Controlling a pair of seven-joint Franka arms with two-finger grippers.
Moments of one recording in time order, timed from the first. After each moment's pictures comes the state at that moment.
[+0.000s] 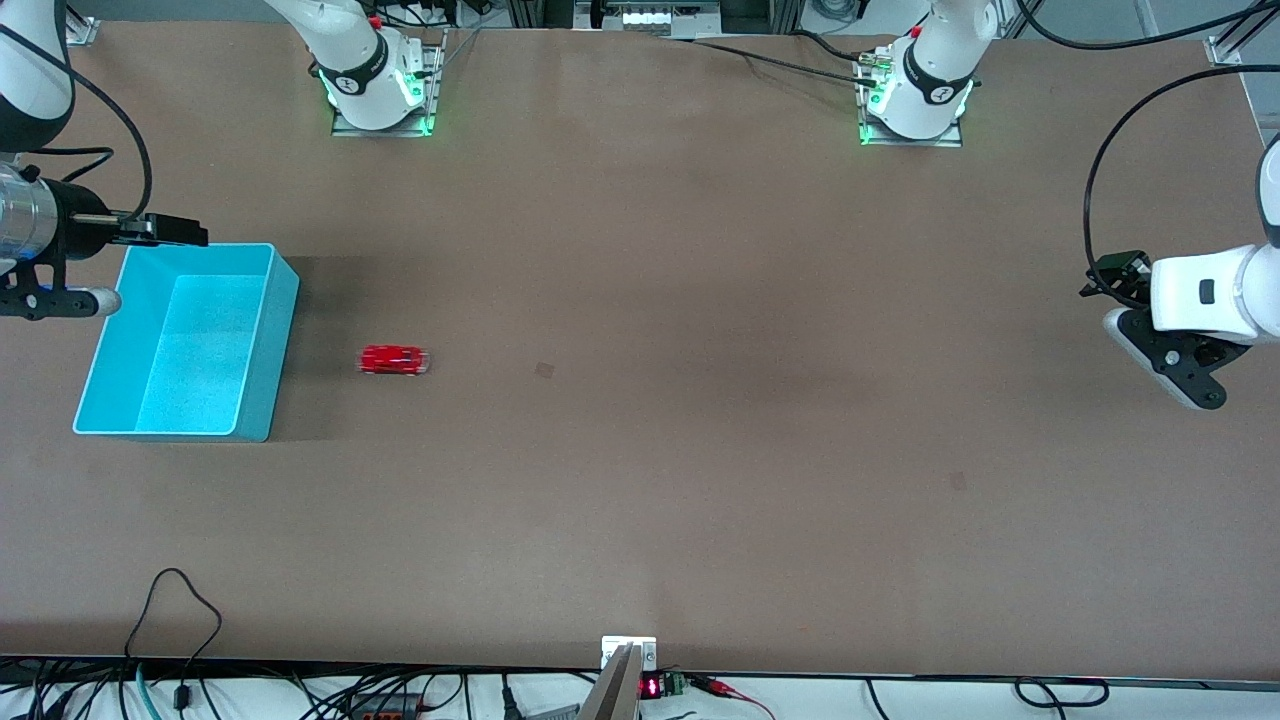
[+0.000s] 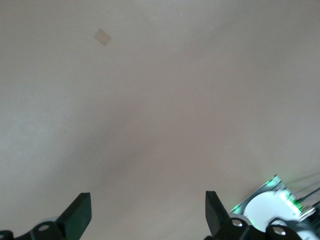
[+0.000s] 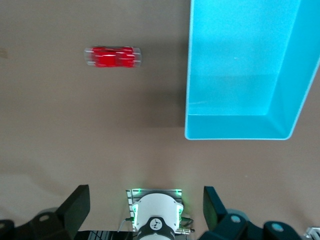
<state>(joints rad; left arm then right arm) 0.30 0.33 -0.32 -1.39 0.14 1.43 0.68 -0.03 0.18 -0.02 -1.53 0.02 1.33 -0.03</state>
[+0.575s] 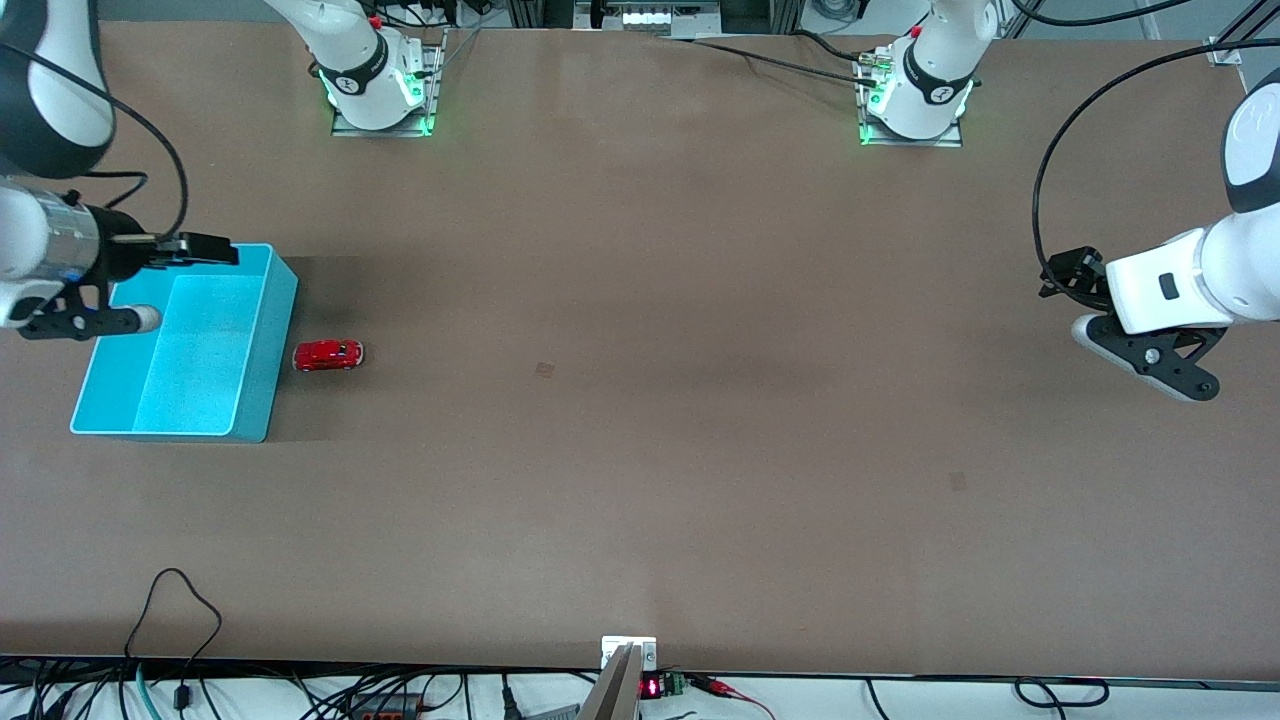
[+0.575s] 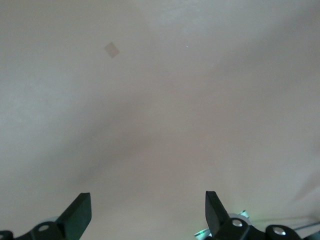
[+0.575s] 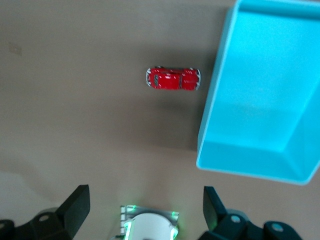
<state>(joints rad) 0.29 0.32 -0.42 -1.36 0.14 1.42 0.34 -0.02 0.19 0.01 -1.65 0.03 1.51 -0.20</state>
